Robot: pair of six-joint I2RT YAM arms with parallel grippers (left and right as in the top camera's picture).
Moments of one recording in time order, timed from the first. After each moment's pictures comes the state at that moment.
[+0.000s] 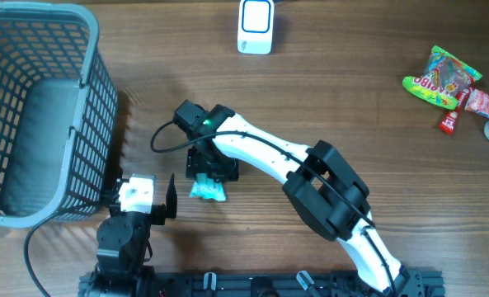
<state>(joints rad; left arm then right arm) -0.13 0.03 0.13 -0.44 -0.10 0.11 0.88 2.28 1.76 -1.01 -0.23 0.89</state>
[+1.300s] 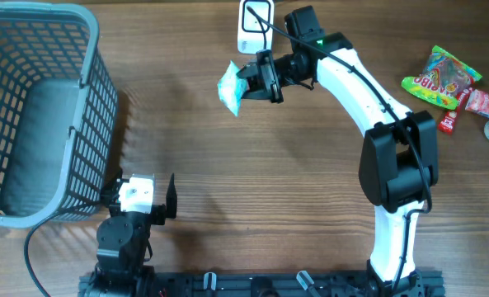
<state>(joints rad) -0.13 0.03 0.13 -0.44 -0.10 0.11 0.34 2.18 1.80 -0.80 -1.50 1.43</state>
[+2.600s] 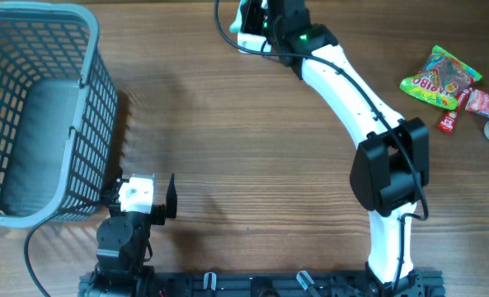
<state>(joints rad) -0.13 0.03 0.13 -0.44 -0.10 0.11 0.42 2.18 1.94 -0.23 -0.03 0.53</state>
